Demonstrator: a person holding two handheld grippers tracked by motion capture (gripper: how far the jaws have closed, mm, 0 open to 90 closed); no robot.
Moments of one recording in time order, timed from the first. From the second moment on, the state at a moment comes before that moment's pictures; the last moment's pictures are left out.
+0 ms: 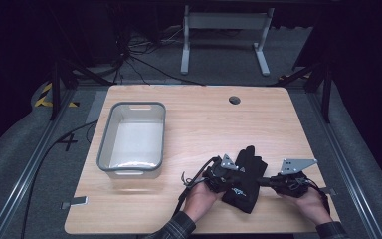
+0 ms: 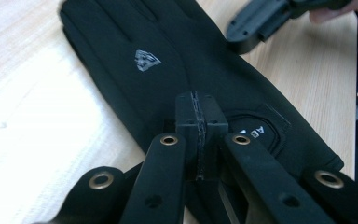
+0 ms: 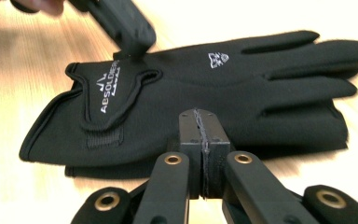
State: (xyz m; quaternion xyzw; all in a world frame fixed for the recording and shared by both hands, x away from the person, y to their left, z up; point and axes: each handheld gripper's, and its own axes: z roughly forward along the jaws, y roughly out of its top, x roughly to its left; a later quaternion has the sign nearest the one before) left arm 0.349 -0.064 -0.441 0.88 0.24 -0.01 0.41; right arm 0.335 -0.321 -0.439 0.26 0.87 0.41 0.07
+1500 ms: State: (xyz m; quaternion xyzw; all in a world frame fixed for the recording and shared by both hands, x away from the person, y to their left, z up) left arm 0.384 -0.027 -0.436 0.90 0.24 -0.01 0.37; right arm 0.320 -0.328 -0.446 0.29 0.87 0.39 0.11
